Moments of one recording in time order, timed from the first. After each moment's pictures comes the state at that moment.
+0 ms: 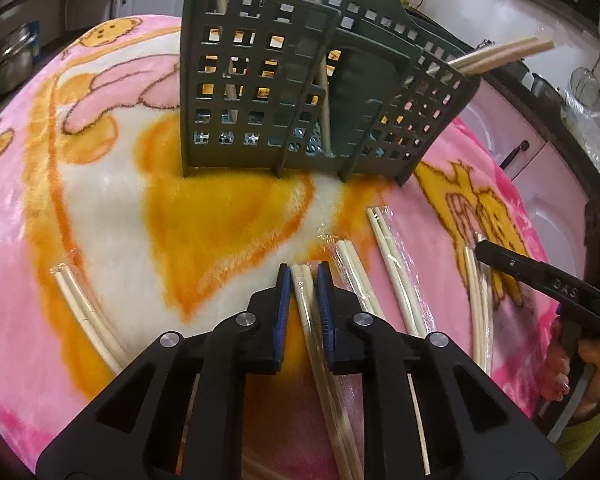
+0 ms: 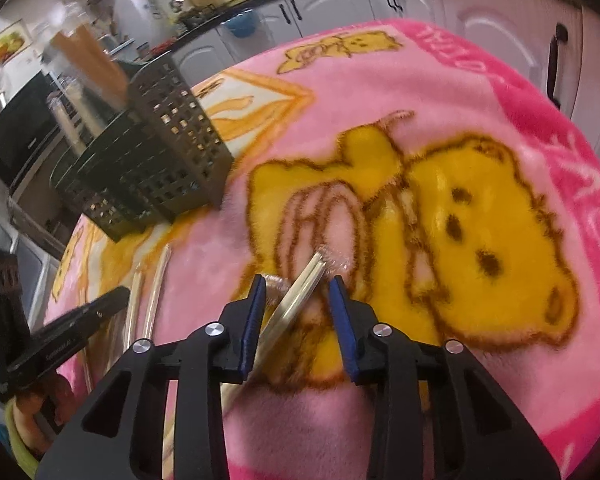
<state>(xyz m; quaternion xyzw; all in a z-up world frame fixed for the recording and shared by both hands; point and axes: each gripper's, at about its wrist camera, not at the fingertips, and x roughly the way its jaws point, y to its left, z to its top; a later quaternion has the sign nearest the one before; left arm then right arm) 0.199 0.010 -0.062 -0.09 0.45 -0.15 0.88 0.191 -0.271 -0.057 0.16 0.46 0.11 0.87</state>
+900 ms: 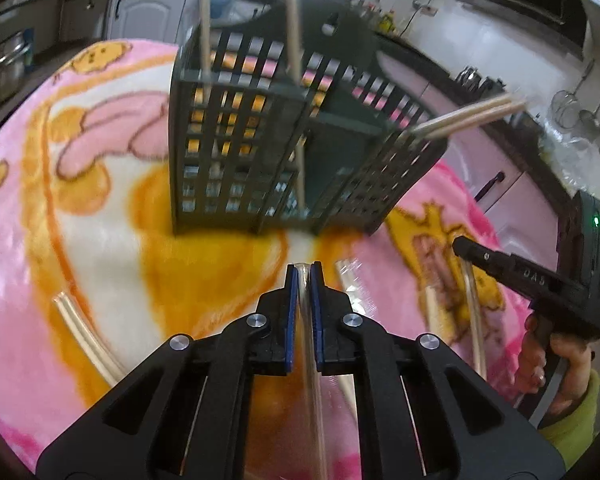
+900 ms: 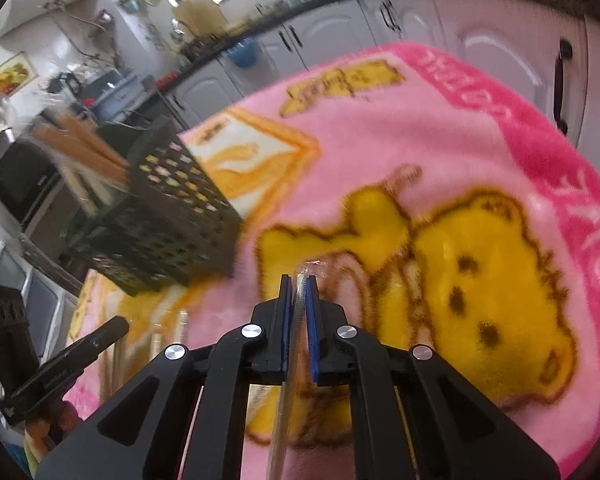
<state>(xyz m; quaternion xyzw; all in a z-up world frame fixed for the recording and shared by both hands) 0.199 0.016 -0.024 -0.12 0.40 -0.18 0.89 0.203 -0.276 -0.025 0.18 0.39 0.12 0.90</state>
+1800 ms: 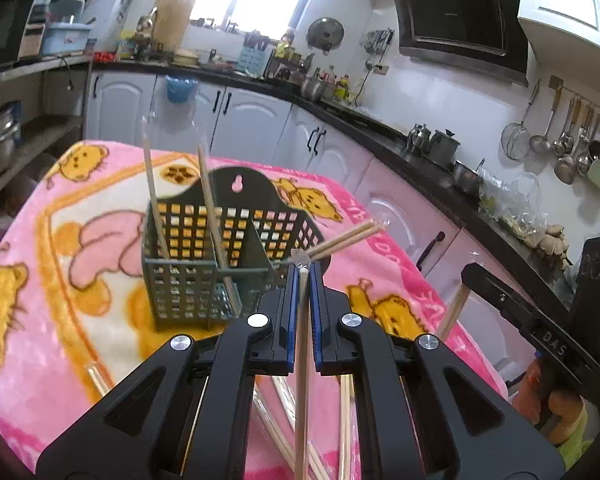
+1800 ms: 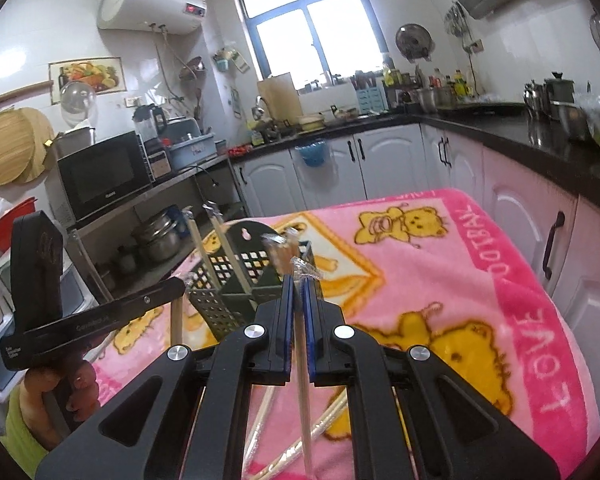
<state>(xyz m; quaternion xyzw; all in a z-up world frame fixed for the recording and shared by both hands) 0.164 0.001 0.079 -0.11 0.28 -0.21 0.93 0.118 -0.251 0.091 0.10 0.21 0.17 0.96</state>
